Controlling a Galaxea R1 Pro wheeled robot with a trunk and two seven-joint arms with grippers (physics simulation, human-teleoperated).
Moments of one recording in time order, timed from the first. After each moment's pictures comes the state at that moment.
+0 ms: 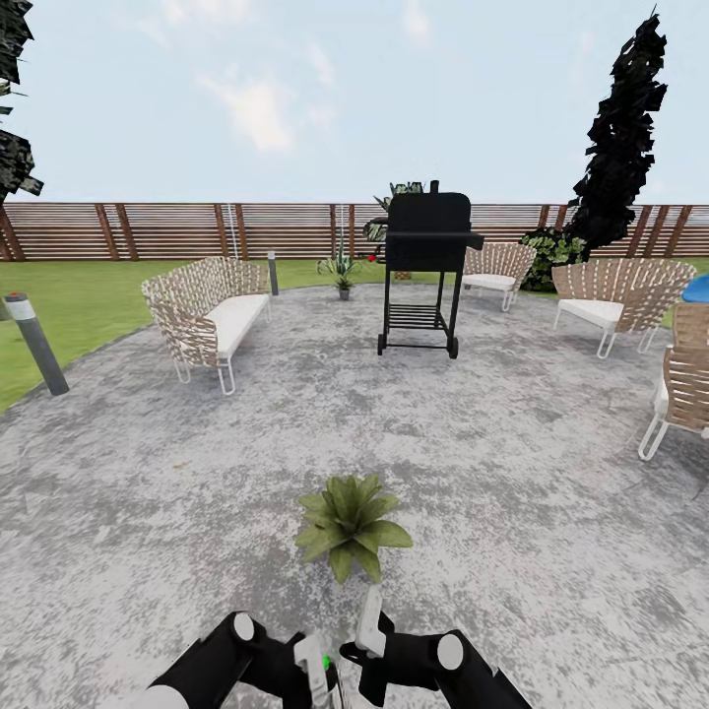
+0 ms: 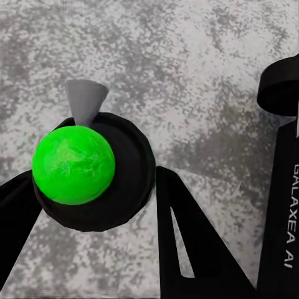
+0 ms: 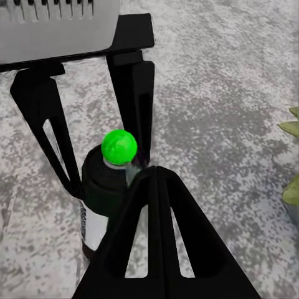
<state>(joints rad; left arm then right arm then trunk) -0.52 -0.07 -0.12 -0.44 -0.74 -0.05 -0.95 -0.38 0.11 0.24 -0.68 0.59 -0.24 0.74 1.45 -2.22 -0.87</state>
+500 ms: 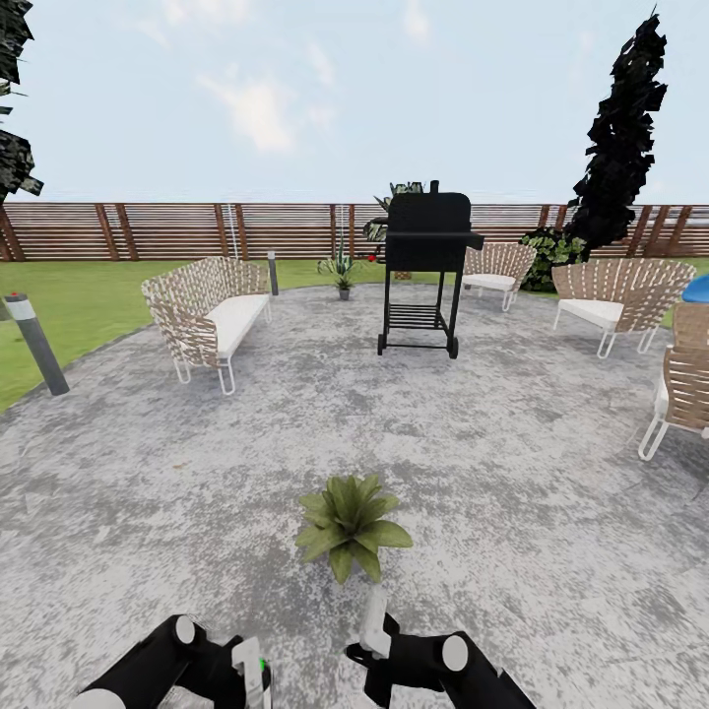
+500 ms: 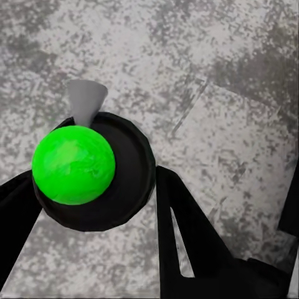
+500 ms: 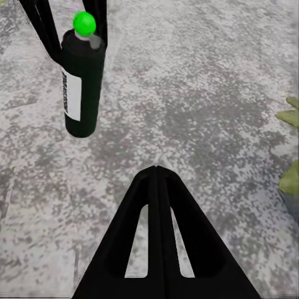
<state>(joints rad) -0.51 0.11 -0.12 -0.44 -0.75 -0.05 -0.95 -0.38 0.09 0.24 -0.67 0.59 -0.24 0.73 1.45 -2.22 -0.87</state>
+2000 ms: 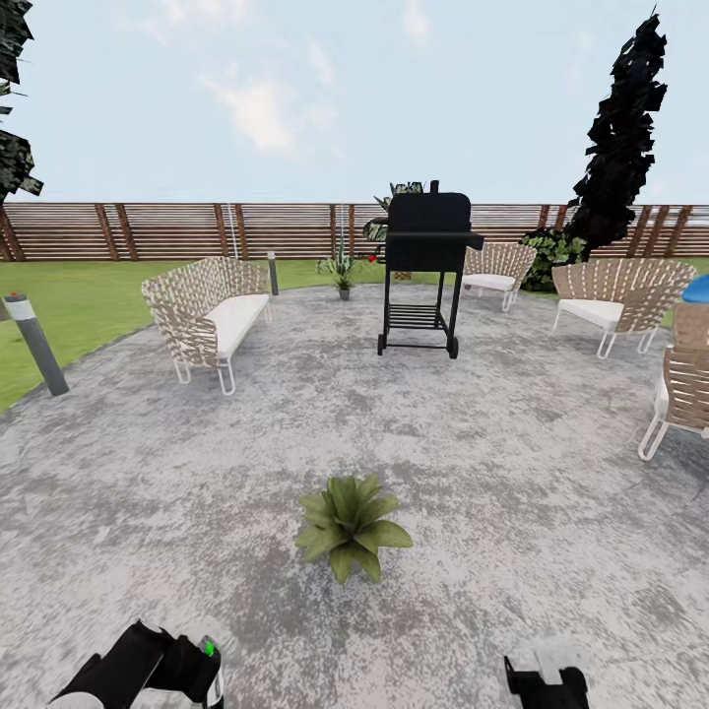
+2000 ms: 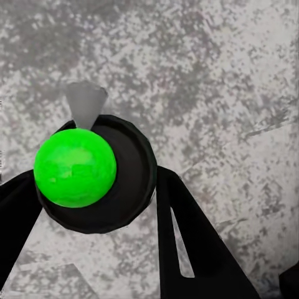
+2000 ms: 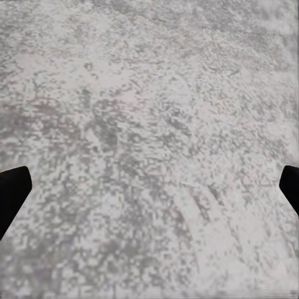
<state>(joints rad) -0.51 0.13 0.21 -0.39 -0.67 0.28 -0.67 -0.37 -0.08 -0.46 -0.24 0.50 -0.38 -0.03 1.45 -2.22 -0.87</state>
